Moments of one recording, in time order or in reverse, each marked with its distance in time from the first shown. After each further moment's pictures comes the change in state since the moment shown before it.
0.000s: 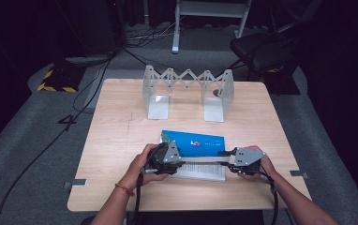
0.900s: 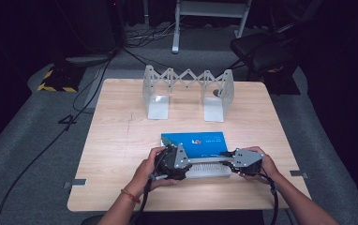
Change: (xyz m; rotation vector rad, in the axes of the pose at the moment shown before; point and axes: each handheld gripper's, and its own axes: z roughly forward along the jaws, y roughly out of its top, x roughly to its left) left arm -0.028 0.019 0.002 0.014 0.072 -0.004; right arm 0.001 0.003 -0.003 0.082 -0.031 -0.024
